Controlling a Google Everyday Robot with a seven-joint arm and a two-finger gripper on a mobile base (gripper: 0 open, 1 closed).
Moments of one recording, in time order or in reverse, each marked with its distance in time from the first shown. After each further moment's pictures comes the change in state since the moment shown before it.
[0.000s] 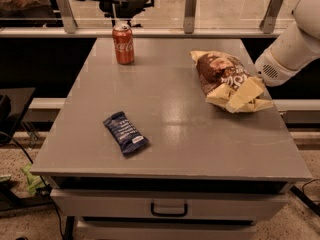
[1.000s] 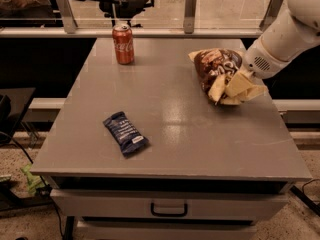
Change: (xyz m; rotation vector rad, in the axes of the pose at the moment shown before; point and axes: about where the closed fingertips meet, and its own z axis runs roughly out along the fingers) arm -0.038 0.027 -0.012 -0.046 -0.052 -0.113
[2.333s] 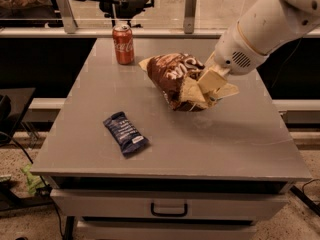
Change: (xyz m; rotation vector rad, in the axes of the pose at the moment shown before) arm -0.067 0.104 -0.037 -0.126 -0.154 -0.278
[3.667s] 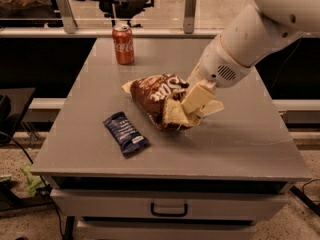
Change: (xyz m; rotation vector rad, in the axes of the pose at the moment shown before) arm -0.010 0.035 0.025 -0.081 0.007 -0.069
